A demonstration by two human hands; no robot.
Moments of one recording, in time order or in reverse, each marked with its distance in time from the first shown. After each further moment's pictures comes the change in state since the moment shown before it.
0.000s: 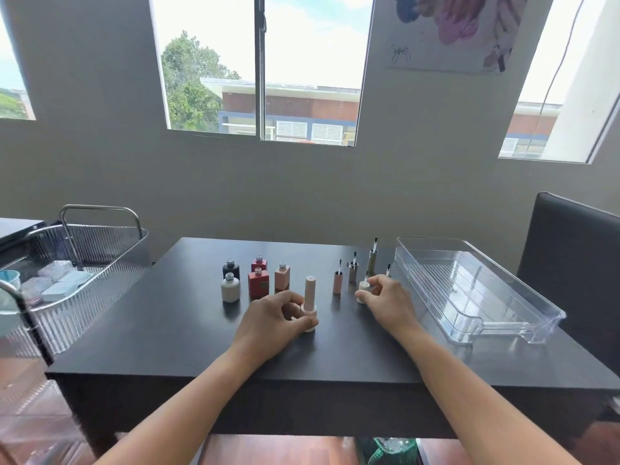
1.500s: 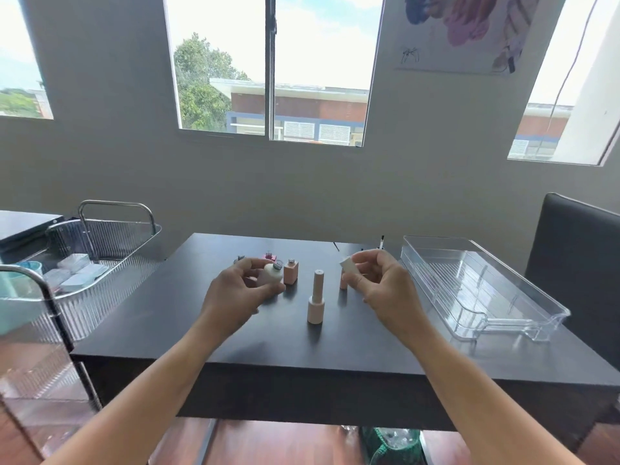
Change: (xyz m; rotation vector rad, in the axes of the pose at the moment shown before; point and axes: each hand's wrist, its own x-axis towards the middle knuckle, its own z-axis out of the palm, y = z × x) left_hand -0.006 0.001 -0.066 -0.283 0.153 -0.158; right_hand -0.061 -0.070 -0.037 0.481 -0.073 -0.223
